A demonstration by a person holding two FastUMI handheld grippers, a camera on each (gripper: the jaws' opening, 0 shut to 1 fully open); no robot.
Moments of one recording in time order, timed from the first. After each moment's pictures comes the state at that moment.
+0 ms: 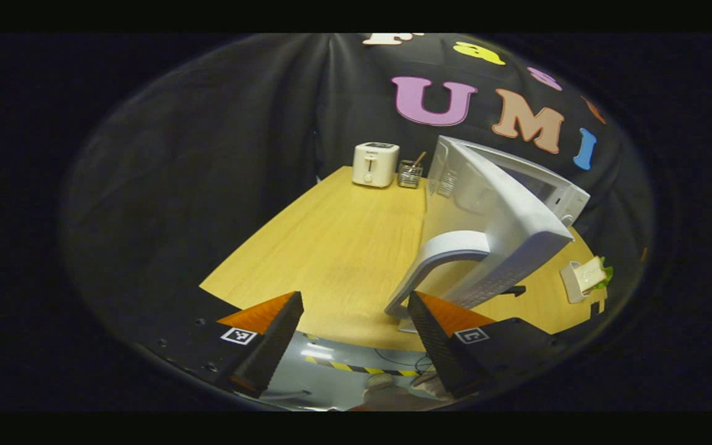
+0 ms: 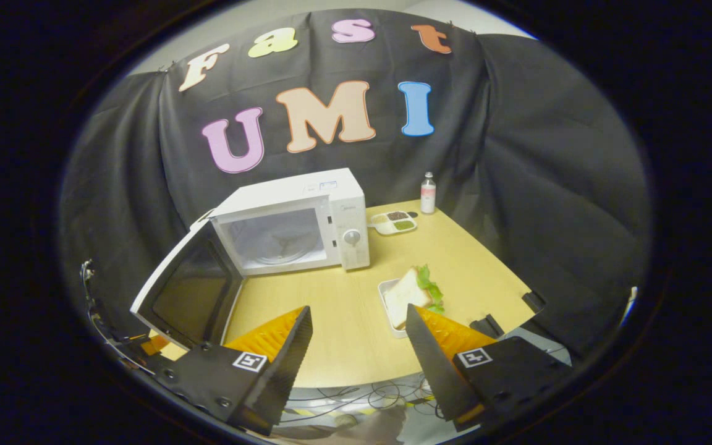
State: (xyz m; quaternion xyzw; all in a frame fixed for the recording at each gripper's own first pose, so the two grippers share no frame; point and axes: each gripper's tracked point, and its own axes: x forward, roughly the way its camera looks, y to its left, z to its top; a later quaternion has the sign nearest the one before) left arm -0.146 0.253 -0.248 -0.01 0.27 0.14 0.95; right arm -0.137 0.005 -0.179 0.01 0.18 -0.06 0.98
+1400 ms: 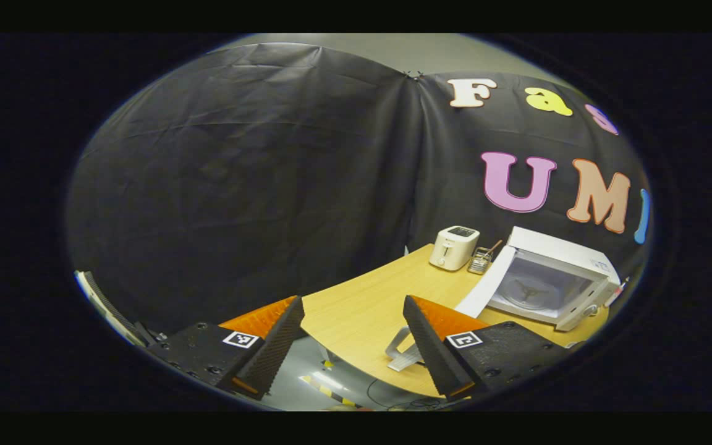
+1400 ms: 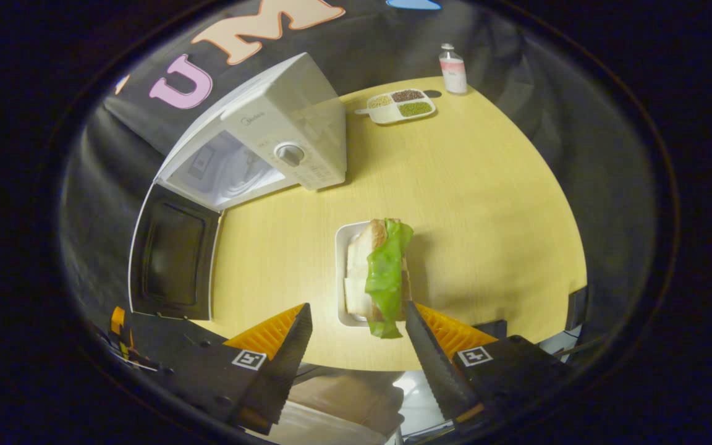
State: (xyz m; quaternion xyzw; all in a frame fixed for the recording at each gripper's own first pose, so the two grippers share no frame) left arm -0.189 0.205 -0.097 -0.04 0.07 0.38 0.92; right arm -0.001 -0.128 -0.296 0.09 0.52 0.07 0.85
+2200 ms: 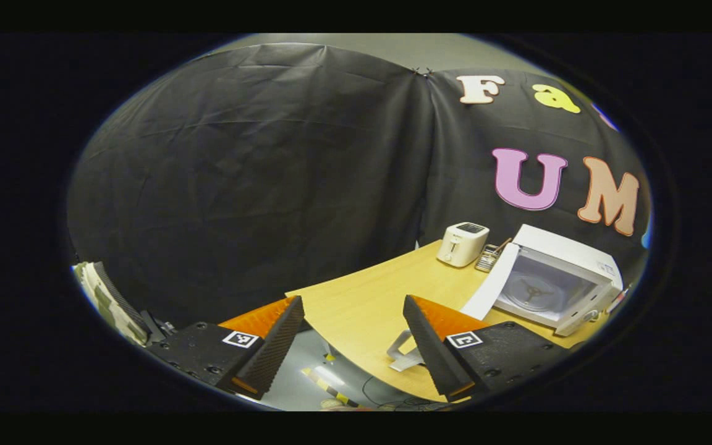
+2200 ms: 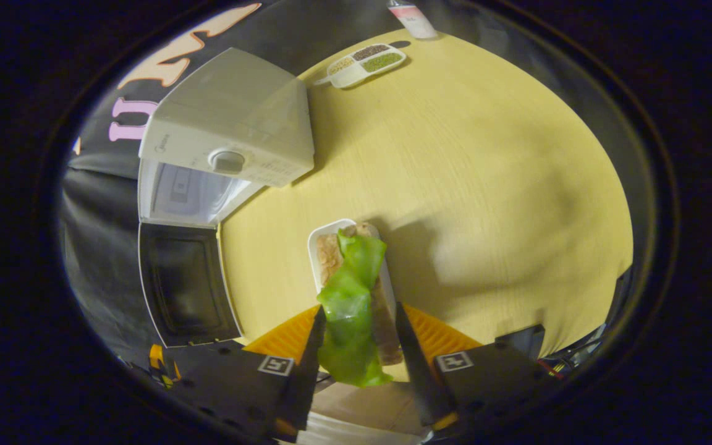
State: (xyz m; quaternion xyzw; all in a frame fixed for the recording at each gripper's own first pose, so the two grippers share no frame) left arm -0.180 0.183 -0.105 -0.04 0.09 0.41 0.91; right arm 0.021 -0.129 -0.347 0.21 0.59 0.07 0.78
